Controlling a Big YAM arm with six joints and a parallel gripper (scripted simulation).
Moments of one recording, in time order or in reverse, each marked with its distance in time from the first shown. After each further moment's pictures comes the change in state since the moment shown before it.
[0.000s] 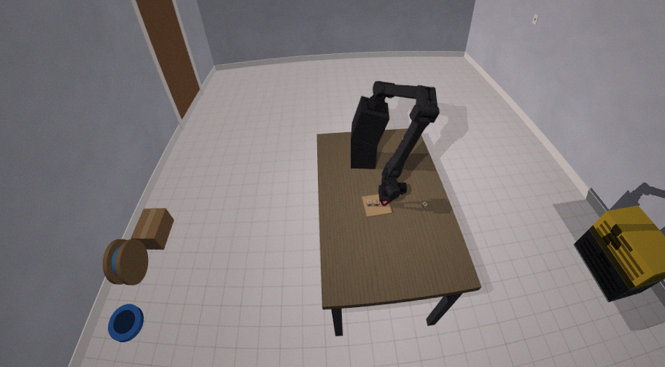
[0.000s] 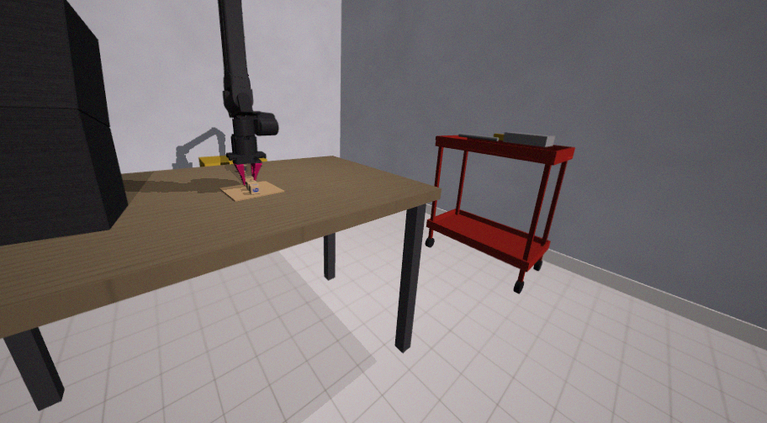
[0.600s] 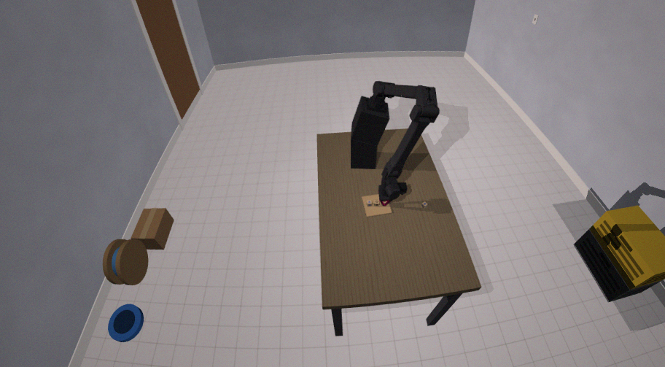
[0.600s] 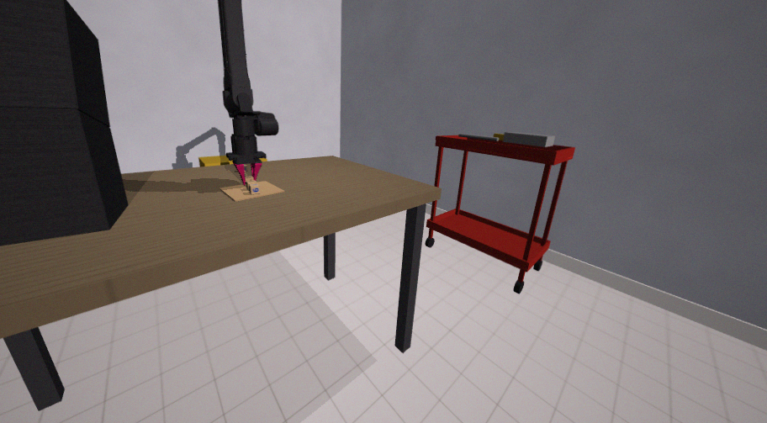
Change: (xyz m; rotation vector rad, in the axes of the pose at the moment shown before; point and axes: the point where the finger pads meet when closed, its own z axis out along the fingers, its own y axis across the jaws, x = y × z) arm 0.000 0.000 0.000 0.000 0.000 0.000
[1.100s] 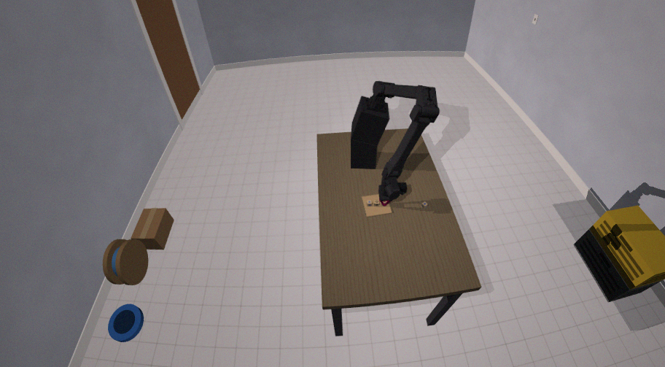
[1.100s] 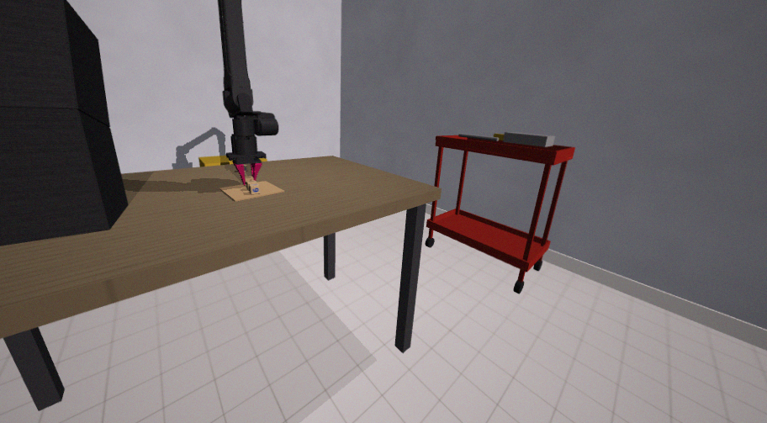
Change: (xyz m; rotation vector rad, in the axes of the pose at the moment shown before) arm 0.000 0.000 0.000 0.000 0.000 0.000
